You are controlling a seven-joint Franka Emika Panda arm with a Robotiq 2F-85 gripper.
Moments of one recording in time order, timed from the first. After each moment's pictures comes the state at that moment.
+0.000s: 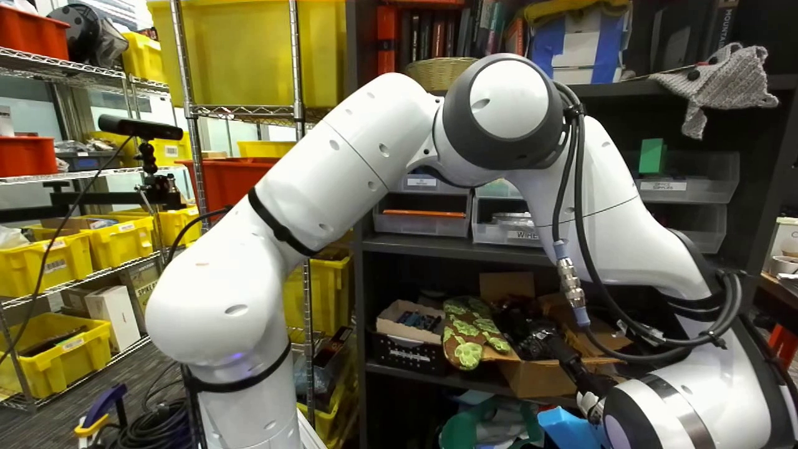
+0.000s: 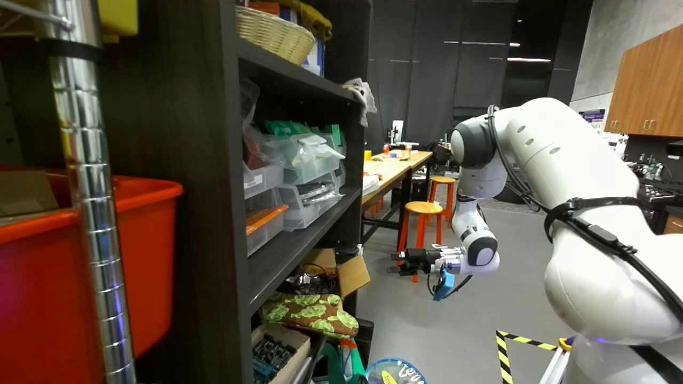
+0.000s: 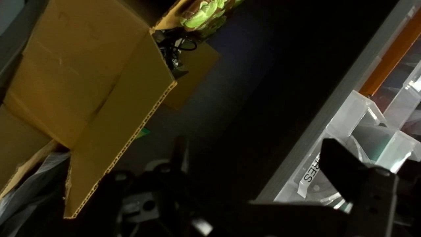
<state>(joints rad) -0.50 0.82 -0.36 -1.98 1.60 1.35 -1.86</state>
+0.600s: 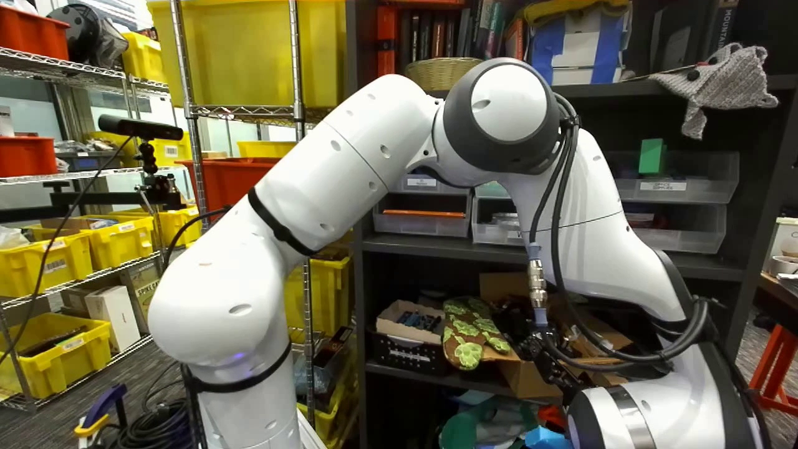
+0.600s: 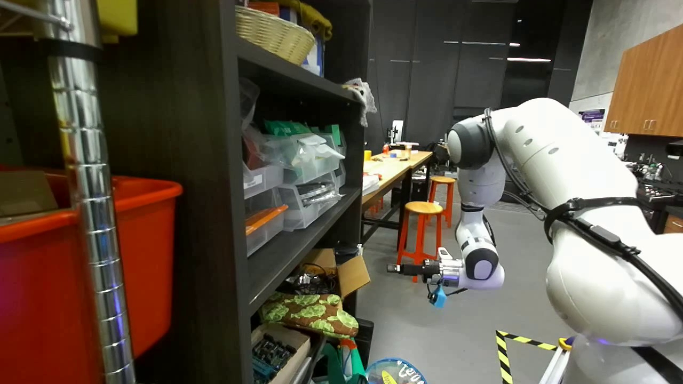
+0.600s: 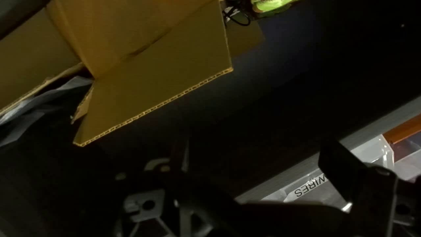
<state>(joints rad) -0.47 0.83 -0.34 -2.09 1.81 1.41 -2.32</state>
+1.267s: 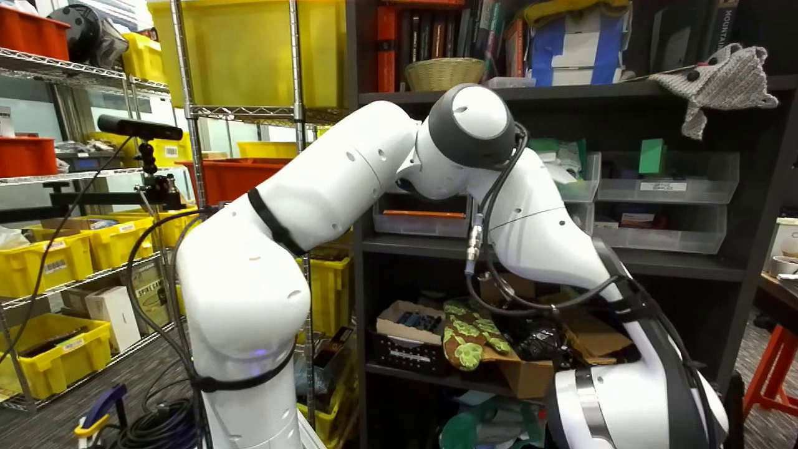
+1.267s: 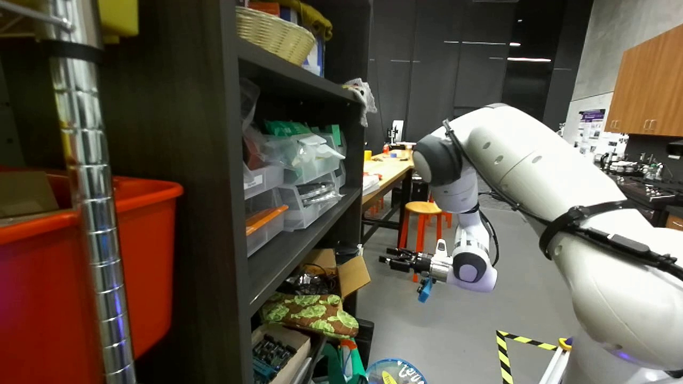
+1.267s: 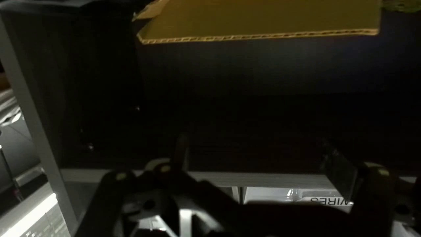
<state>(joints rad) -0.10 0.92 -0.63 -2.15 2.34 1.27 -2.60</state>
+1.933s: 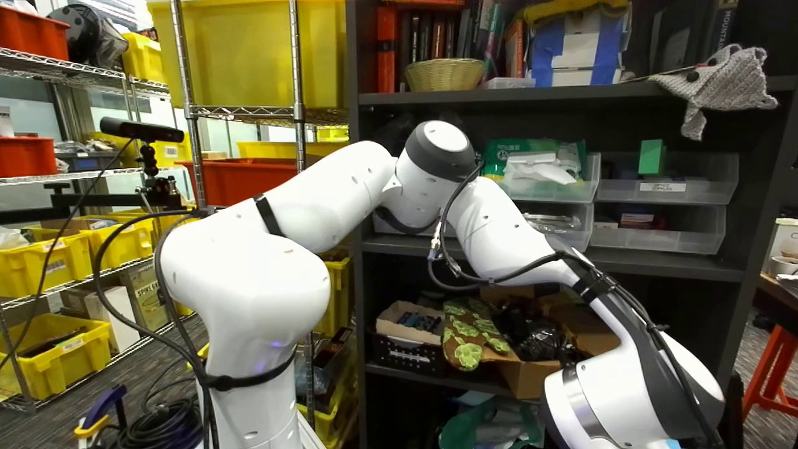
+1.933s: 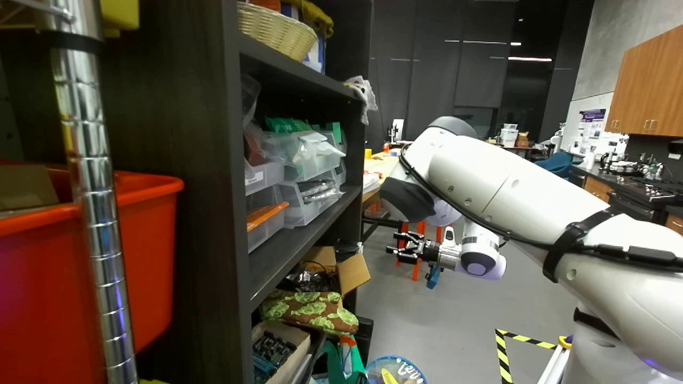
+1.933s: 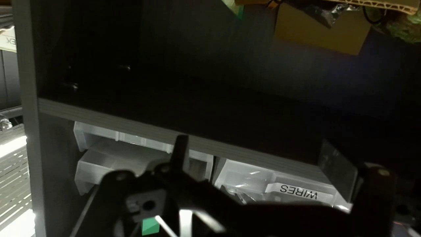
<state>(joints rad) 0.21 1.14 -0.97 -2.23 2.63 1.01 -2.60</state>
